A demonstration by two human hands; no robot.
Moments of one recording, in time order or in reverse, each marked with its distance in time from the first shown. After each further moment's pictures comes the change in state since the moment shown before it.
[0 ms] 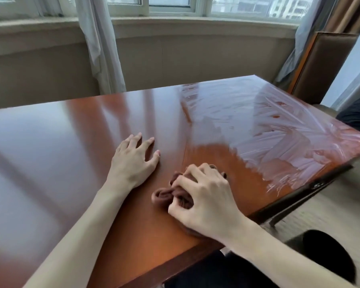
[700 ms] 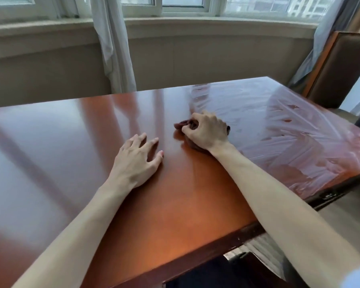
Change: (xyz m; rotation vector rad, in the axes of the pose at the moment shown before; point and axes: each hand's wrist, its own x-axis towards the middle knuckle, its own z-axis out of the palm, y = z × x) left_hand 0.001 -0.001 0.000 0.005 -0.013 -0.007; right_hand 0.164 0.088 0.025 -0.127 -0.012 0.212
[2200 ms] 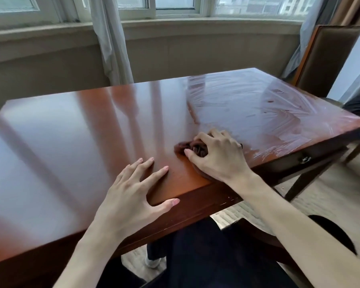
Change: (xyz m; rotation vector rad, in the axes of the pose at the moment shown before) left_hand -0.196 0.035 -0.026 -0.002 0.029 0.186; right_hand -0.187 -0.004 -0.045 -0.074 0.075 -0.077
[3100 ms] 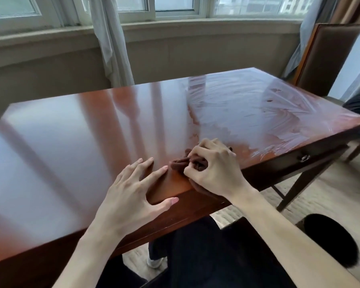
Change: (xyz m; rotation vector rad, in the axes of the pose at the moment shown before) left_hand 0.000 -0.001 0.000 0.006 -0.015 0.007; right_hand -0.024 -0.007 0.000 0.252 0.055 -0.041
